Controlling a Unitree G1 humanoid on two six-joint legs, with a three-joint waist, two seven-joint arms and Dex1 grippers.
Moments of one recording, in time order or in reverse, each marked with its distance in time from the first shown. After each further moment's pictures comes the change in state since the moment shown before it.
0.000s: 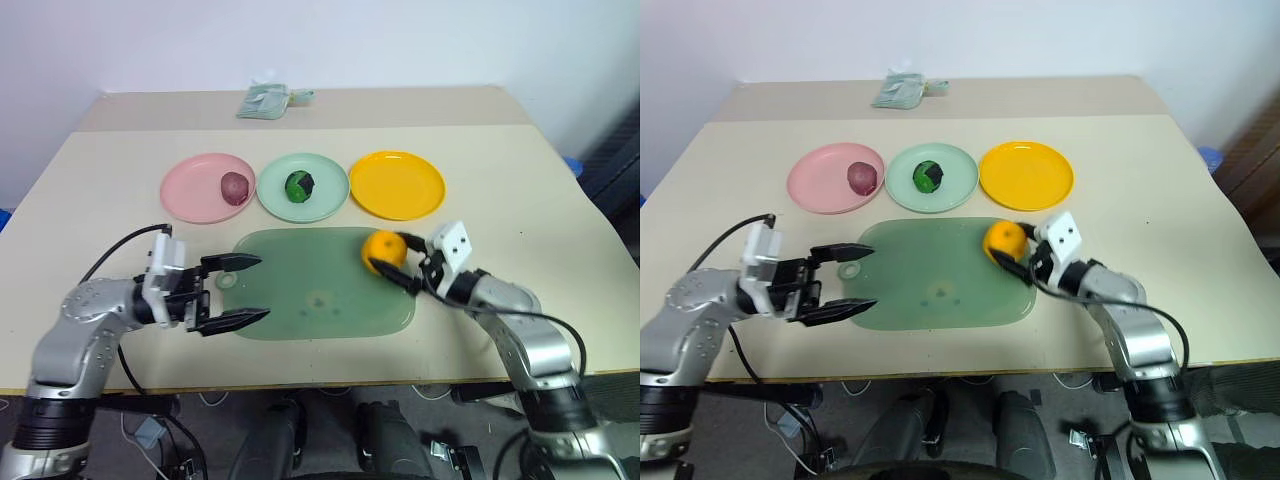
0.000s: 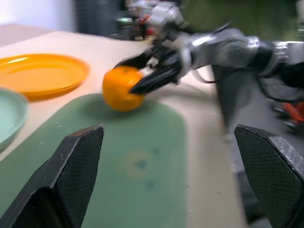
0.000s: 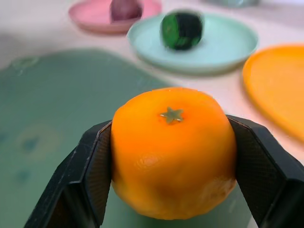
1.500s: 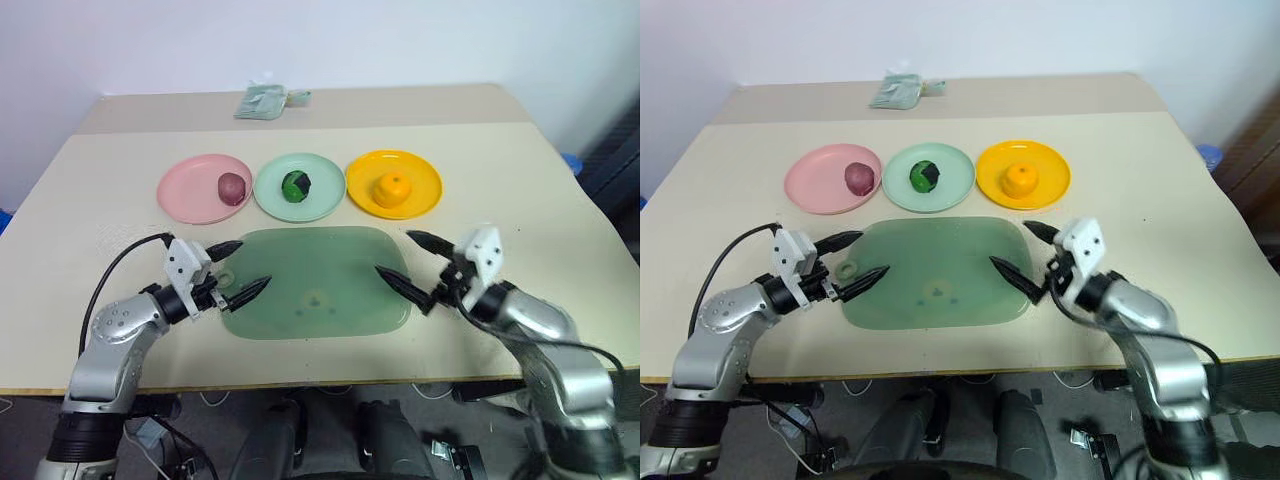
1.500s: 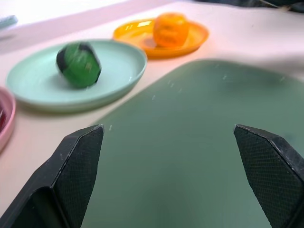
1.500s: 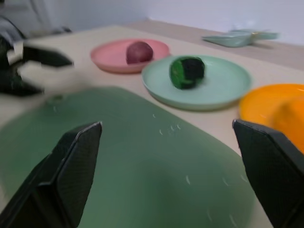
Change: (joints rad) left arm 0.047 -0.076 -0.032 0.038 0.208 -0.120 0.389; right arm 0.318 -0.029 -0.173 -0.427 0.101 0.135 0.012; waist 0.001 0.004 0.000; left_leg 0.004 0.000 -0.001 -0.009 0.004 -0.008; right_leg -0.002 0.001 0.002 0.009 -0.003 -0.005
